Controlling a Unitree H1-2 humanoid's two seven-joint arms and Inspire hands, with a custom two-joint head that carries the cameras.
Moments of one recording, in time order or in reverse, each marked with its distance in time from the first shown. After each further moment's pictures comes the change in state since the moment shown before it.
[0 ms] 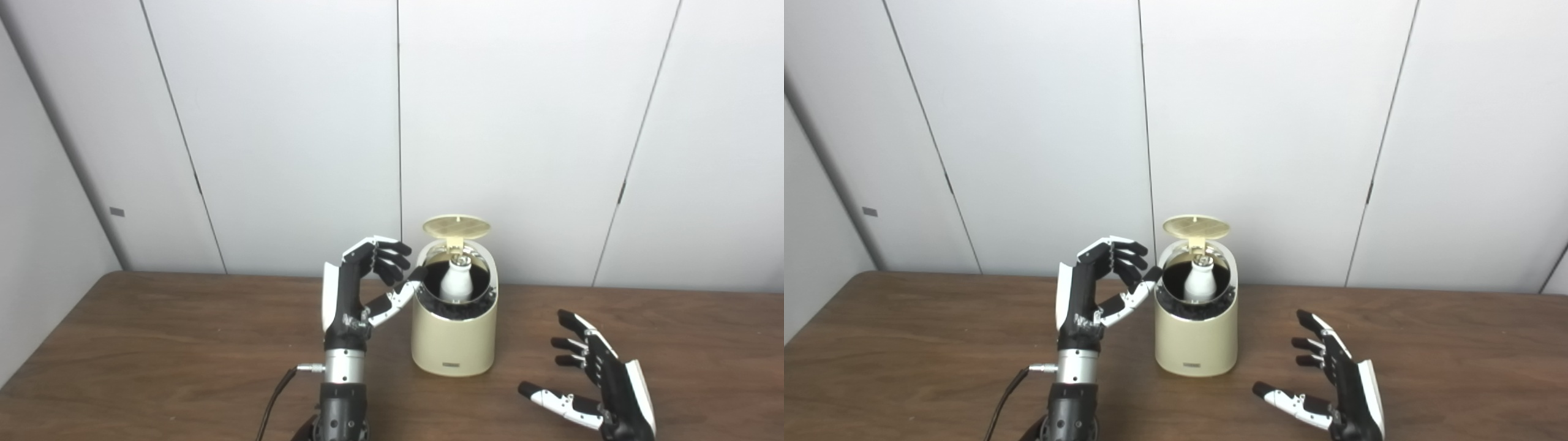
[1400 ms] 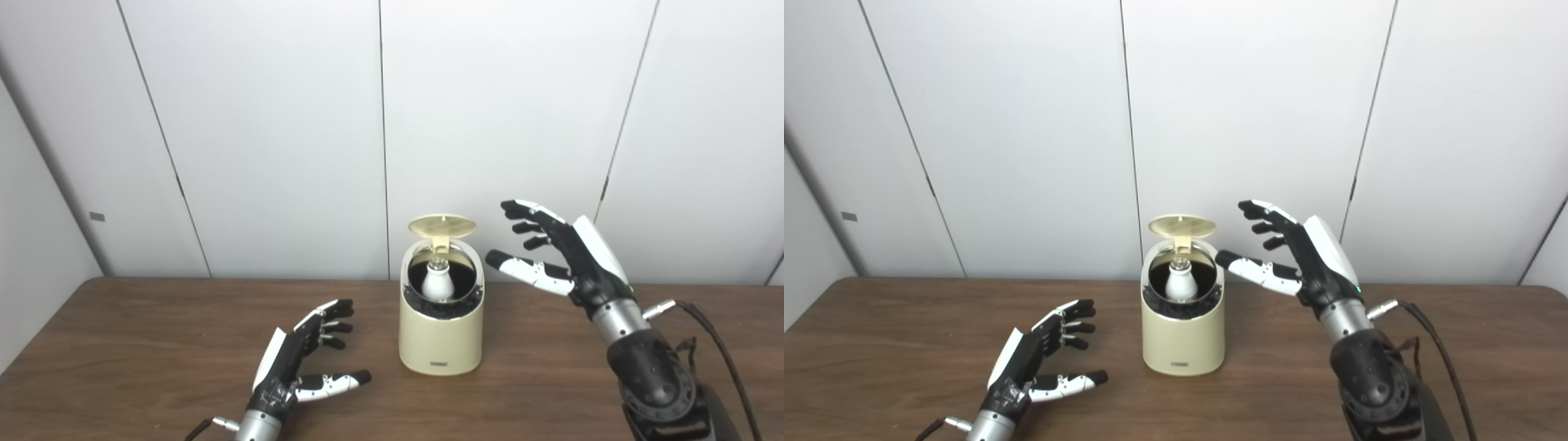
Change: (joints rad) left arm 0.223 0.072 0.248 -0.088 -0.044 0.092 -0.562; right arm -0.437 -0.207 0.135 -0.163 -0.220 0.359 0.301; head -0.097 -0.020
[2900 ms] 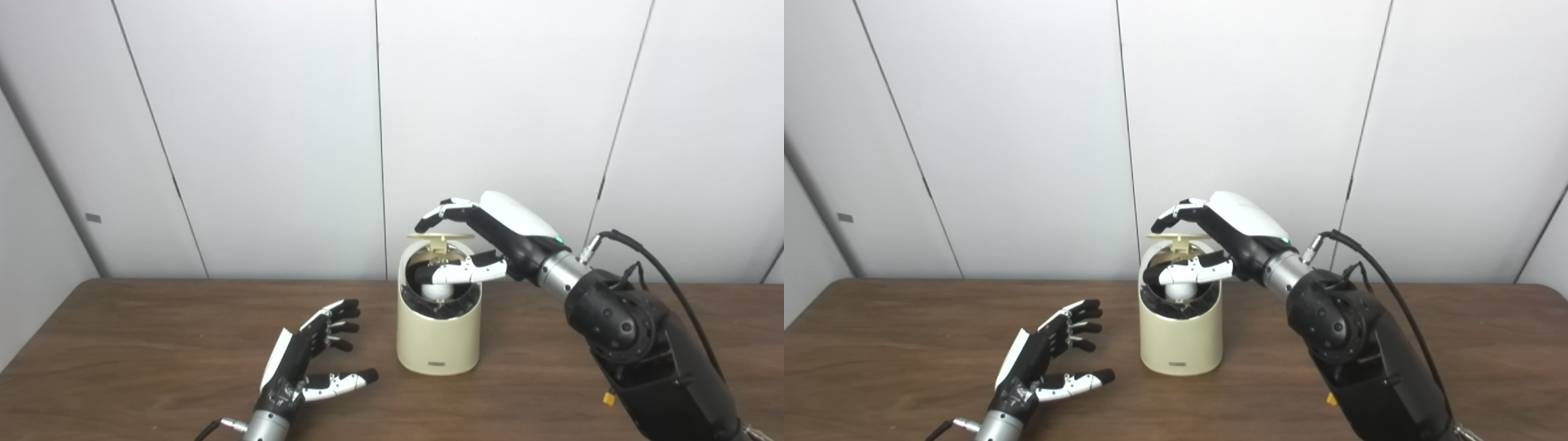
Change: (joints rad) left arm -0.005 -0.043 0.028 -0.001 0.003 0.025 -0.026; right arm -0.147 -0.061 0.155 -0.014 -0.087 -0.001 0.290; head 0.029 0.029
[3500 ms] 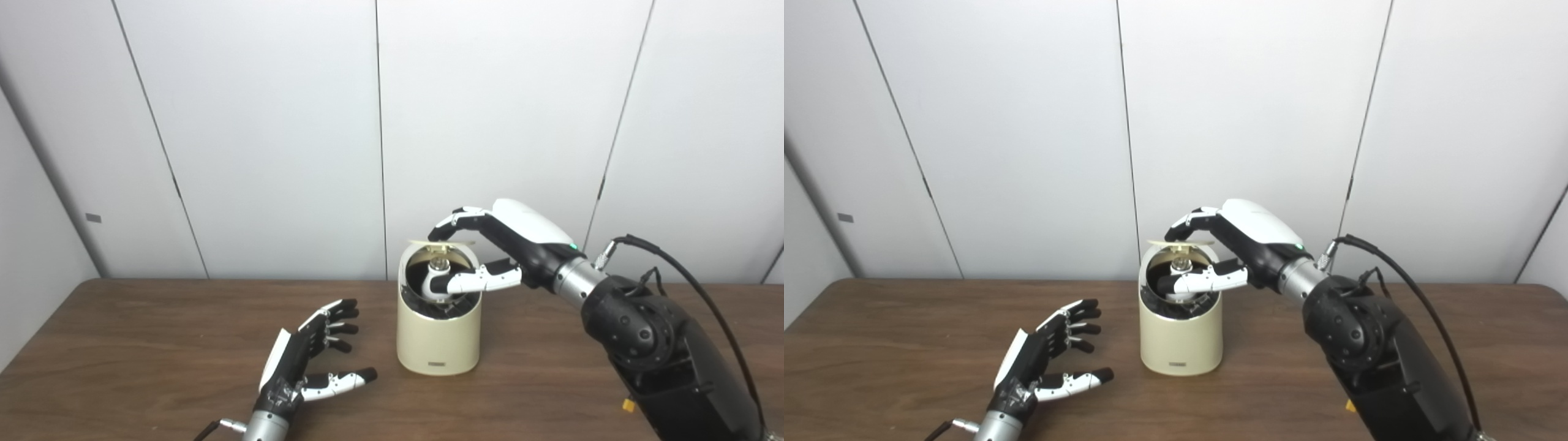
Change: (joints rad) left arm 0.001 -0.003 0.005 -0.001 -0.001 0.003 0.000; right arm 0.023 -0.051 0.005 -0.022 -0.012 -0.009 0.022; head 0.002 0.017
